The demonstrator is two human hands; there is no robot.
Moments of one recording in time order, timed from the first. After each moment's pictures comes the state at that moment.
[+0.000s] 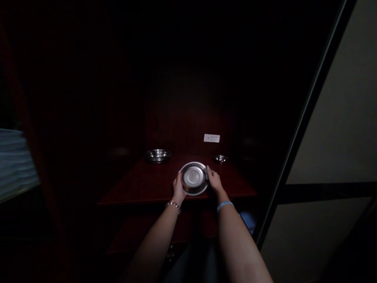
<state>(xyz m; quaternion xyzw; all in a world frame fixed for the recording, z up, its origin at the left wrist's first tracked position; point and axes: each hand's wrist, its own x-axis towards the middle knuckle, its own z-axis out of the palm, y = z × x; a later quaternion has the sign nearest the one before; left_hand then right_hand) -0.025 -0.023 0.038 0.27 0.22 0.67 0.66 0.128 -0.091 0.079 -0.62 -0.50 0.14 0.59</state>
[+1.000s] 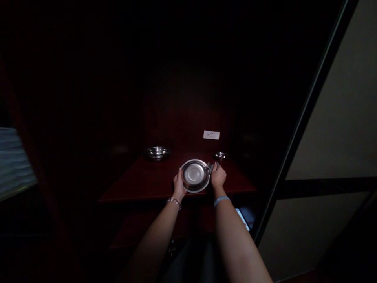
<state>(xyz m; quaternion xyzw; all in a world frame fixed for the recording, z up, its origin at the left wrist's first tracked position) -0.023 -0.024 0.037 0.27 0.24 0.67 0.65 0.122 -0.093 0.087 -0.83 -0.36 -0.09 0.43</state>
